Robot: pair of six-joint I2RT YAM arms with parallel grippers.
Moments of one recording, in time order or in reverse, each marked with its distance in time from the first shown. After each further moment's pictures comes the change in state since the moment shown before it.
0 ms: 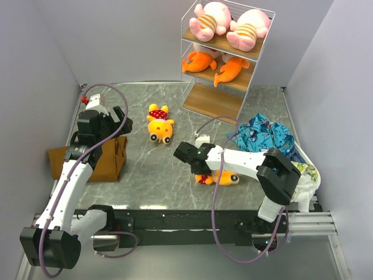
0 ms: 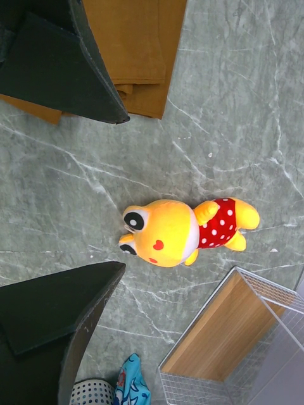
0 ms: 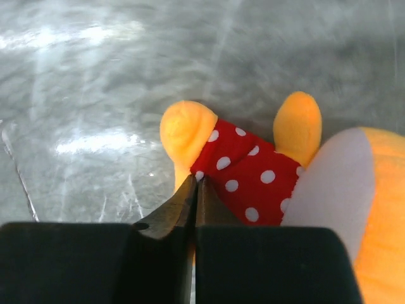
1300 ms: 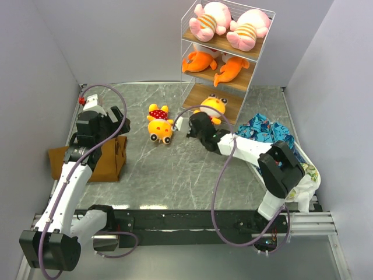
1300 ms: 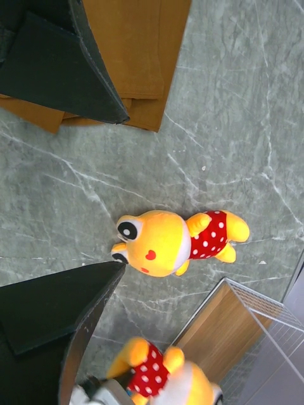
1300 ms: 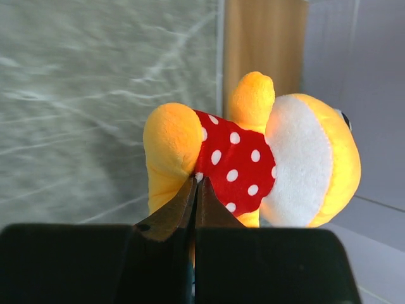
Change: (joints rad) left arm 0.000 -0.019 -0.006 0.000 -0.055 0.000; right arm -0.257 0.007 -0.032 0.773 -0.159 -1.875
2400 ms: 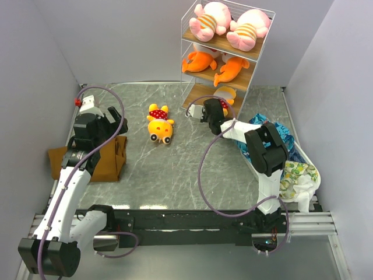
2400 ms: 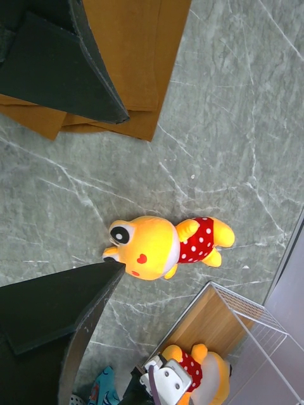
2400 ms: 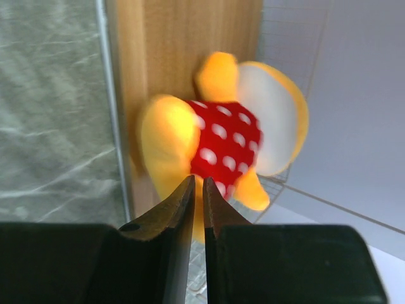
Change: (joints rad) left arm -0.003 -0.053 -0.010 0.001 -0.055 0.000; right arm -0.276 0.300 0.169 0.204 -0.016 -0.309
